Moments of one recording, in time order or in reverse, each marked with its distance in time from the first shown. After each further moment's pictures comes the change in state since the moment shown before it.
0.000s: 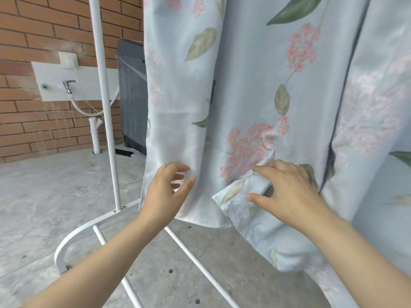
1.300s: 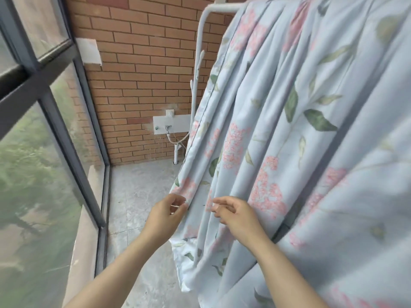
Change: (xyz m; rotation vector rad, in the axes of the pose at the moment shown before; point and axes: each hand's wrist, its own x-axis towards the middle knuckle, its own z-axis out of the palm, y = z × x) left_hand 0.000 0.598 -0.288 0.252 0.071 -0.538; right_hand 0.010 -0.087 -0.568 1.231 -0.543 0.070
